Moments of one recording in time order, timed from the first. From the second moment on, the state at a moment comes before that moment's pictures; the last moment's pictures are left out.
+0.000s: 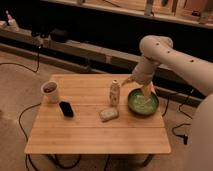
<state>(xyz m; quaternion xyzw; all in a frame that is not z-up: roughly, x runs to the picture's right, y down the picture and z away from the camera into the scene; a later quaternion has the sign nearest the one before) 0.165 0.023 0.730 -0.31 -0.24 -0.35 0.85</state>
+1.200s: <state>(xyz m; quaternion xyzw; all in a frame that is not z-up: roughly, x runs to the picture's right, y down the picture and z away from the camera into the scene) -0.064 -0.026 0.715 -0.18 -0.29 -0.57 0.75</state>
